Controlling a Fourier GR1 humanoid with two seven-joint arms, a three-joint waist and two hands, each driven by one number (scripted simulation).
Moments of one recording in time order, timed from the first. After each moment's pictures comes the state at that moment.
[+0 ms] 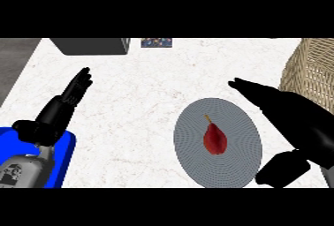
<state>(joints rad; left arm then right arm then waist) -0.19 0.39 -0.14 -1.55 0.14 -0.02 -0.01 -0.51 -0.65 0.38 -2.04 0.07 0.47 0.95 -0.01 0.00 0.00</state>
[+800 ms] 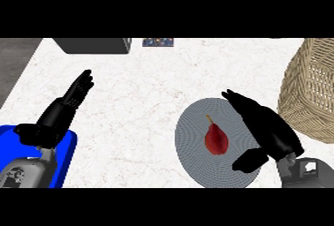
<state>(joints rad) -0.17 0.33 -0.09 -1.56 0.08 -0.07 0.00 -0.27 -0.45 0.41 -1.82 0.48 0.30 0.60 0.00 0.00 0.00</state>
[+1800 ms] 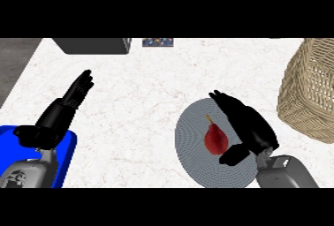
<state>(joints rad) -0.16 0.25 -0.02 -1.60 -0.01 -0.14 0.03 -0.24 -0.25 0.34 -1.67 0.71 0.31 0.38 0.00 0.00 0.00</state>
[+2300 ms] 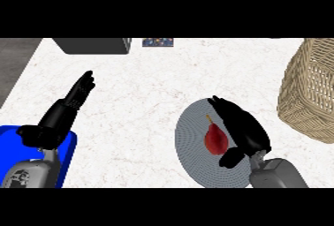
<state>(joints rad) -0.16 0.21 0.01 -1.59 -0.03 -0.17 0.02 -0.21 -0.21 0.34 -1.61 0.84 0.31 0.35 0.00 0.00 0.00</state>
